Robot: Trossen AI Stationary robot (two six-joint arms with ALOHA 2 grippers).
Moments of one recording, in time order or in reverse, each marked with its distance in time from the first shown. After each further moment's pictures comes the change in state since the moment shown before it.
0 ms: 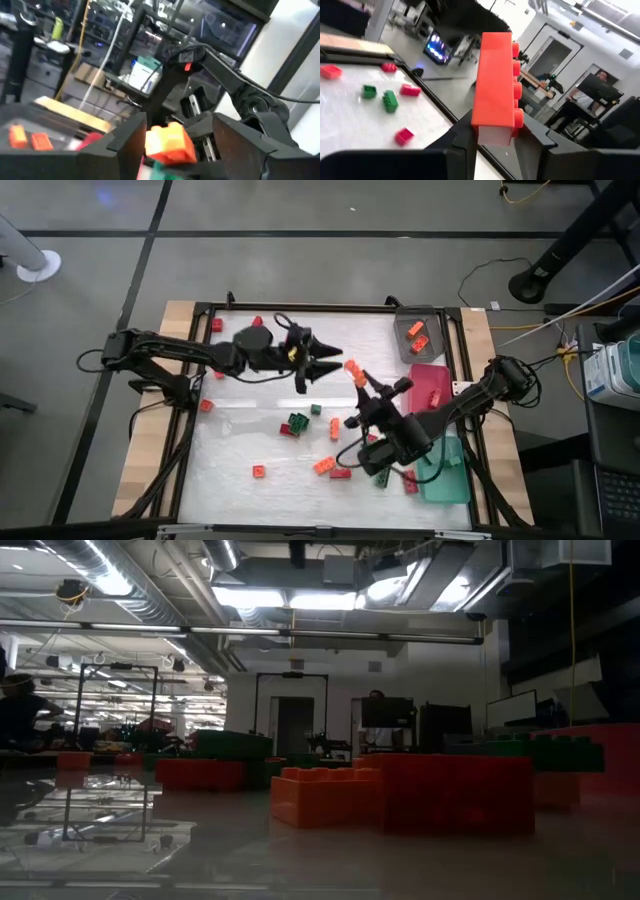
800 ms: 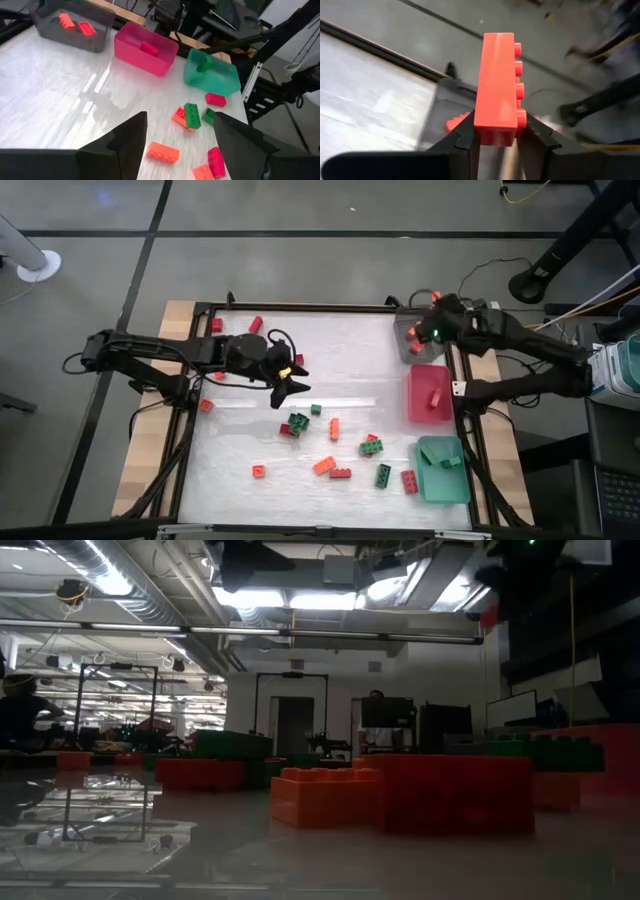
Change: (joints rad) left arm -0.049 -0.186 0.000 -0.751 -0.005 0.032; right arm -0.847 -0.692 -0.338 -0.077 -0.683 -0.244
